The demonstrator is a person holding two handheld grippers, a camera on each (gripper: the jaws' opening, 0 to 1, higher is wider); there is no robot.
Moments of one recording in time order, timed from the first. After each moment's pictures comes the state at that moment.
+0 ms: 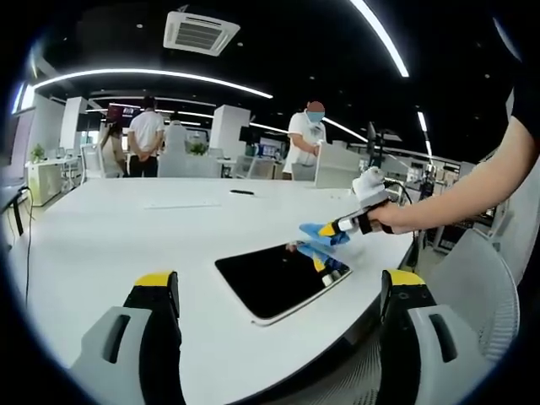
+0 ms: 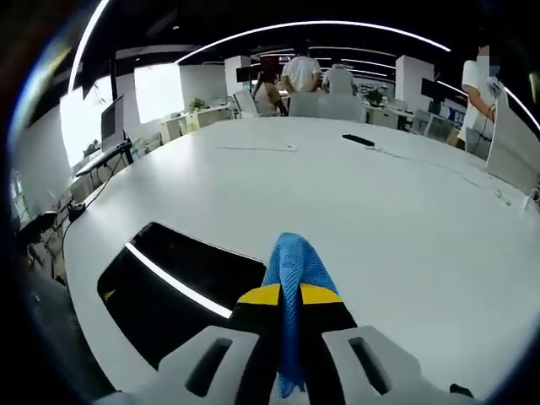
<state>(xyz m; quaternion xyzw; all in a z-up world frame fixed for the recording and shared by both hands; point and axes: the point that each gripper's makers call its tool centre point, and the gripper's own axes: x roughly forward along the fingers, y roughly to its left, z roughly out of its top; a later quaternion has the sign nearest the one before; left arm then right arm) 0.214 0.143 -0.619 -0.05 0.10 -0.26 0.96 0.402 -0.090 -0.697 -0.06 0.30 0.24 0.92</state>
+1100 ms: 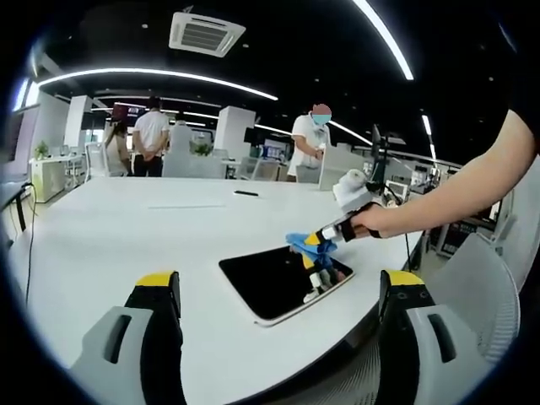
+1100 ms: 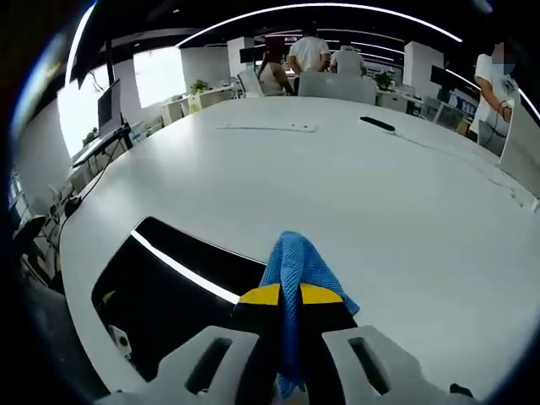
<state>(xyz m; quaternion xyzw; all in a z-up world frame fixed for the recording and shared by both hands) 0.215 0.146 -0.619 -0.06 0.10 -0.25 0.96 0.425 -0.070 -0.735 -0.08 0.36 0.24 0.90</state>
